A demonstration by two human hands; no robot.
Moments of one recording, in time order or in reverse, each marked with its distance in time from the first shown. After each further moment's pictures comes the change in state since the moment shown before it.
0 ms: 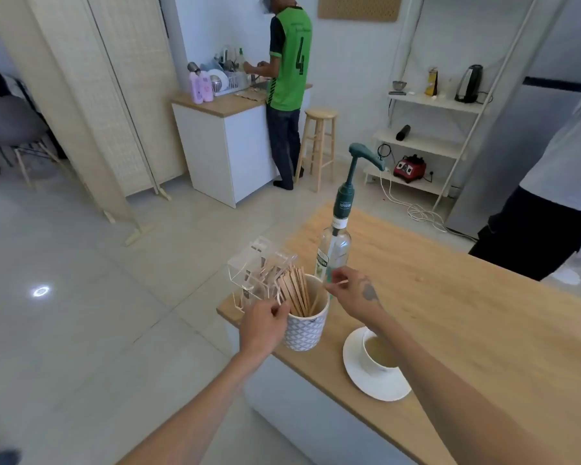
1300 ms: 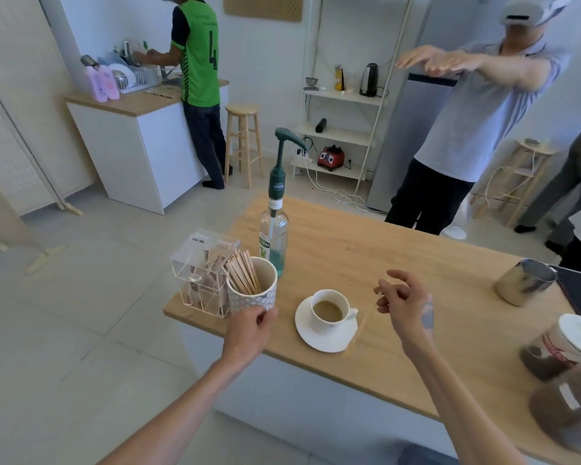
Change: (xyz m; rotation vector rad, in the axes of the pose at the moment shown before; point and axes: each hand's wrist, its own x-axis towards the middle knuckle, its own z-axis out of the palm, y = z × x) left_hand -0.043 -0.009 0.034 -0.107 -0.291 0.183; right_hand -0.170 0.050 -0.098 0.476 0.662 0.250
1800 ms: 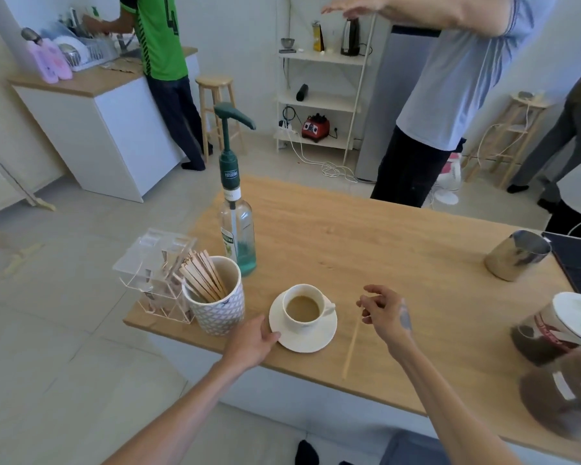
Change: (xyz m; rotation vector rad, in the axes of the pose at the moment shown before) left_hand 0.036 0.009 0.072 0.387 -0.350 -0.152; right_hand 0.052 0.103 -0.012 -0.146 -0.120 0.232
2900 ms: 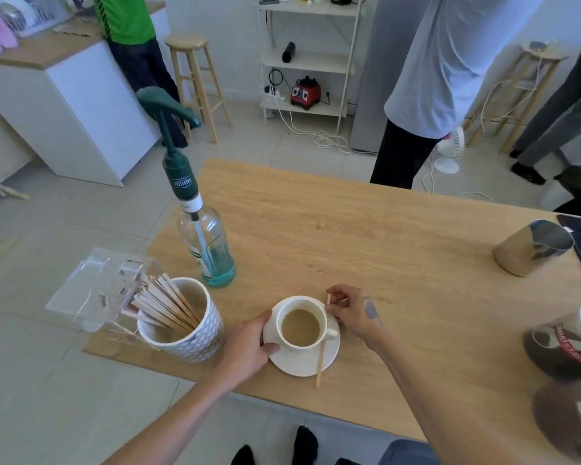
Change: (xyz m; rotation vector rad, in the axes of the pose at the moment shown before) left_hand 0.057 0.017 0.014 0.129 -0.026 0.173; right_hand 0.080 0.031 0.045 -0.232 -0.279 -0.008
